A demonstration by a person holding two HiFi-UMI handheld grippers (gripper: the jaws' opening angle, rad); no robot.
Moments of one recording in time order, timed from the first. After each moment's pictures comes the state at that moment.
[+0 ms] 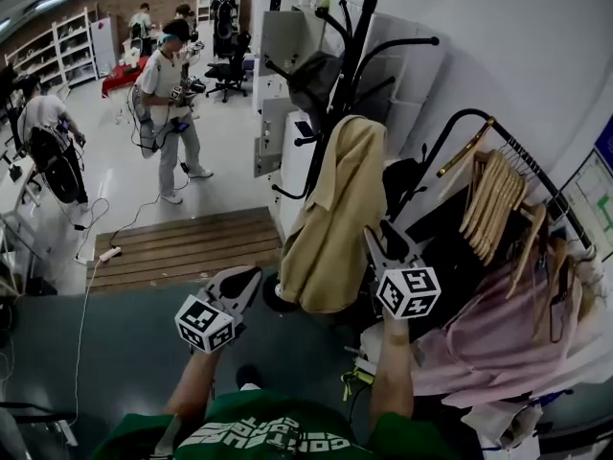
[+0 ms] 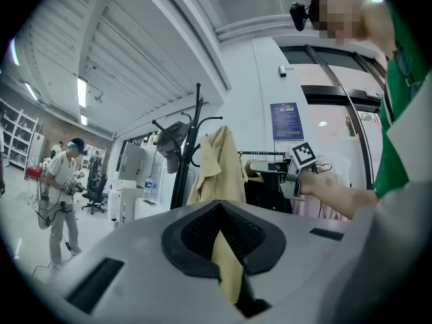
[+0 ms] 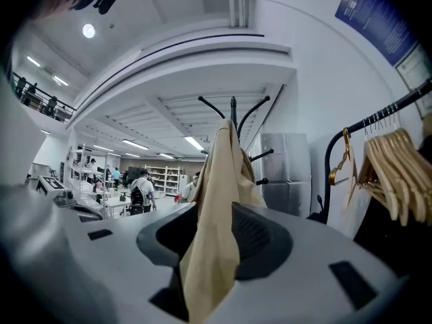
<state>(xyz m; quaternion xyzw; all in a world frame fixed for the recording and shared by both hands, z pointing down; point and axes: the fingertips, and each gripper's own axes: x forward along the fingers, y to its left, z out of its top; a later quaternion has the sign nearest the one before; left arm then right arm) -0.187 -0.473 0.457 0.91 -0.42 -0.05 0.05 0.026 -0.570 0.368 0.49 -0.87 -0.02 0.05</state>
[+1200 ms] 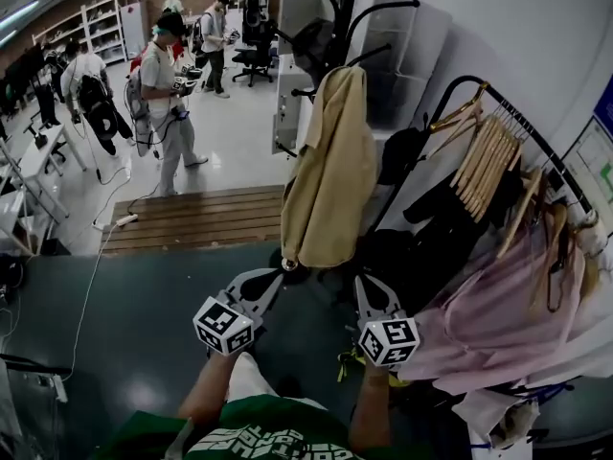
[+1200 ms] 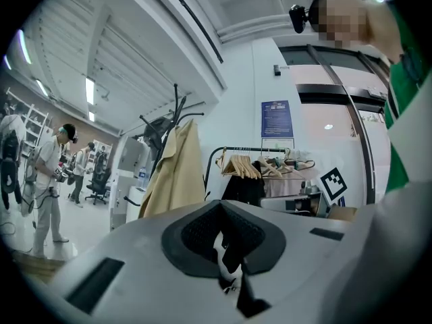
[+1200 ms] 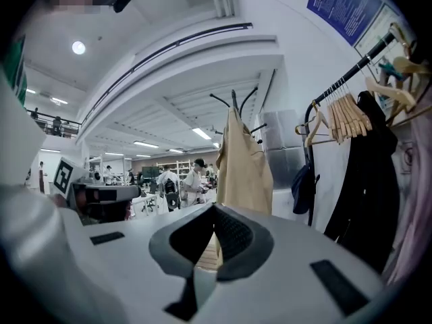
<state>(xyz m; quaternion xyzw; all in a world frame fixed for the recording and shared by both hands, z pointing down) -0.065 -0.340 0.493 0.89 -0.44 -0.06 0.07 0.094 -0.376 0.496 0.45 -0.89 0.06 0.07</state>
